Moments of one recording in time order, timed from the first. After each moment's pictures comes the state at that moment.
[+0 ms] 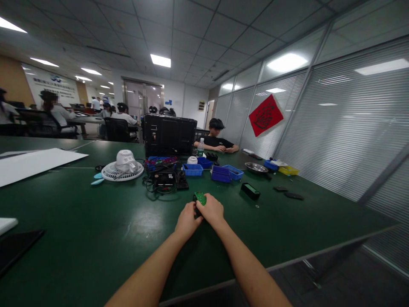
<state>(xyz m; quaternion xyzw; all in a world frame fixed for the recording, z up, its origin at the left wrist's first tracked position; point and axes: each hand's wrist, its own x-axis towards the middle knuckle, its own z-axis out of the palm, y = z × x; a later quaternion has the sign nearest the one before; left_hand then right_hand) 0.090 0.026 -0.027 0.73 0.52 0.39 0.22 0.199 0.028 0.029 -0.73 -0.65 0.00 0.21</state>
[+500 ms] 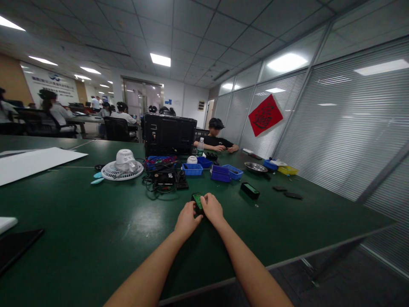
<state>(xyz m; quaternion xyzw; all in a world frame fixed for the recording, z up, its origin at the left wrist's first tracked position) 0.090 0.026 -0.028 0.72 0.52 0.39 0.22 0.213 0.041 0.012 -0.71 -0.65 0.05 0.27</state>
